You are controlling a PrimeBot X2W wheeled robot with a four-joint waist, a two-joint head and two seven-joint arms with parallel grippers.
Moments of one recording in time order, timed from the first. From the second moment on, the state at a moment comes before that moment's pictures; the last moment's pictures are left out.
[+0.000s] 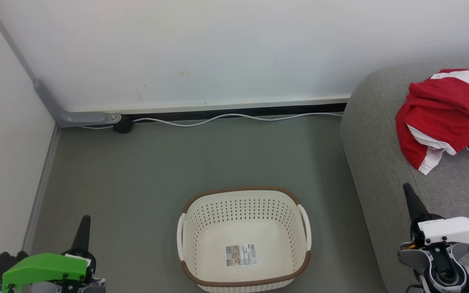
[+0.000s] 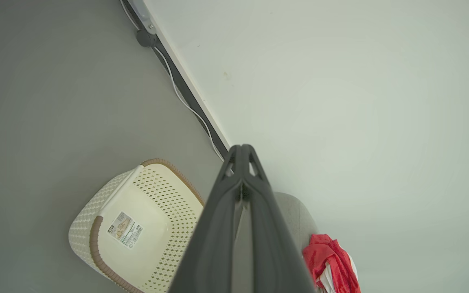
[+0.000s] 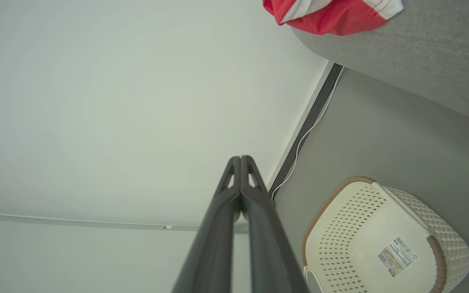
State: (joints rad) left arm 0.00 0.07 -0.01 0.26 -1.31 -0.05 0.02; right arm -0.02 -0.04 -0.06 0.32 1.26 0.07 0.03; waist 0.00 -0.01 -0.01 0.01
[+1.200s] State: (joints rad) left arm -0.06 0.04 0.08 0.28 -1.60 -0.12 0.11; right arm -0.06 -0.04 -0.14 0.29 1.59 0.12 0.12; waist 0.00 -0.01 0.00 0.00
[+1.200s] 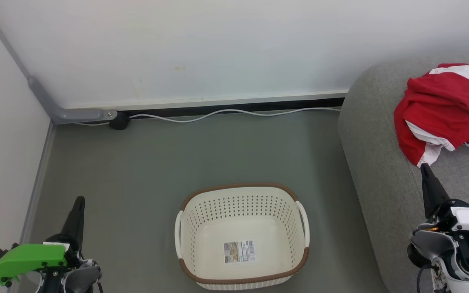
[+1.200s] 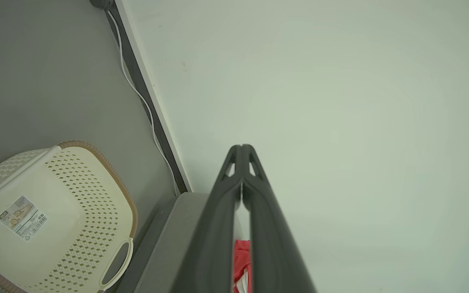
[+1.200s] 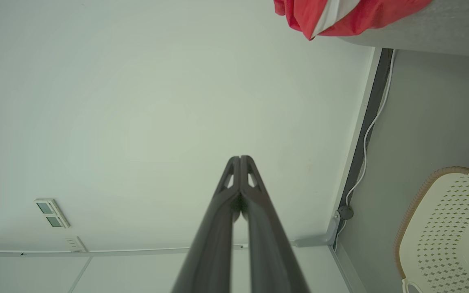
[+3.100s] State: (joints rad) left arm -0.06 0.04 0.08 0.28 -1.60 -0.12 0.11; right arm -0.06 -0.04 -0.14 0.28 1.60 0.12 0.12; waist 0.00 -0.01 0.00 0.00
